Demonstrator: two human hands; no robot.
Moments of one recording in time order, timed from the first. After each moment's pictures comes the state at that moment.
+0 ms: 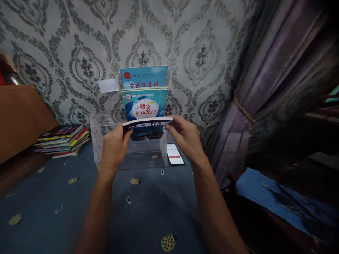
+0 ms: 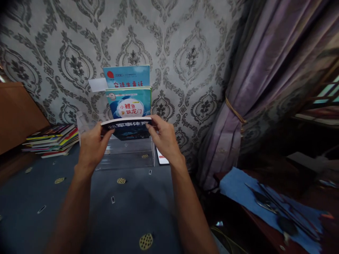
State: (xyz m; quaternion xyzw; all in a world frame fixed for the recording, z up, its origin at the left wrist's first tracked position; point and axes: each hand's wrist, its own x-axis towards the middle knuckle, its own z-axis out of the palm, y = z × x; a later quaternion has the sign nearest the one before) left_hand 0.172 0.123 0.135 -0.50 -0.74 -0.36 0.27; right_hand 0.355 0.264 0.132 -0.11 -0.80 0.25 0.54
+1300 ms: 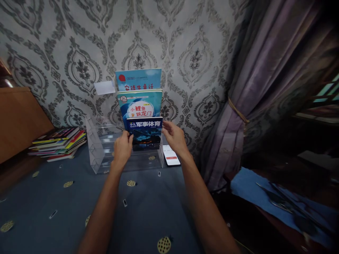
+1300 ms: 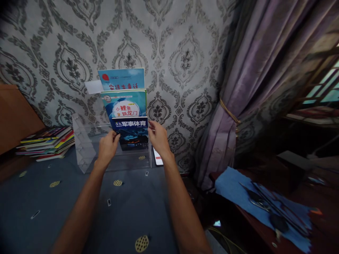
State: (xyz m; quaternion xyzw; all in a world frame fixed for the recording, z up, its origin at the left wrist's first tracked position) left_hand 0.155 0.183 0.085 -0.46 -0.81 -0.32 0.16; right_hand 0.329 0.324 0.083 -0.20 -0.77 0.28 0.54
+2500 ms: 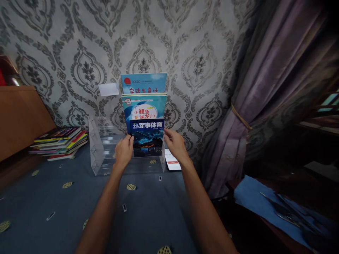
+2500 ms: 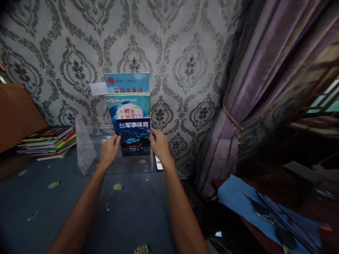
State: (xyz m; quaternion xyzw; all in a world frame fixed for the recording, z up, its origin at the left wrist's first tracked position) left_hand 0.151 0.183 0.077 -0.46 -0.84 -0.26 0.15; right_hand 0.326 0.330 0.073 -0.25 -0.81 0.20 0.49
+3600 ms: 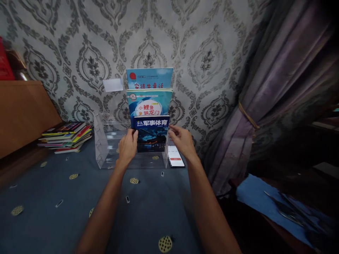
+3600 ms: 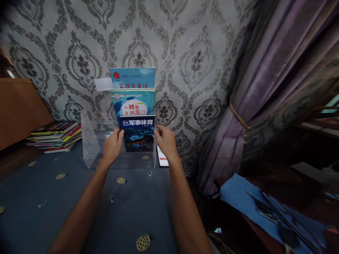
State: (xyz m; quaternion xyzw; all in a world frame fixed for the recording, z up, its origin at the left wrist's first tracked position) left_hand 0.154 0.177 0.074 -0.45 -0.81 -0.34 0.16; right_hand 0.337 0.318 0.085 -0.27 -0.80 0.25 0.47
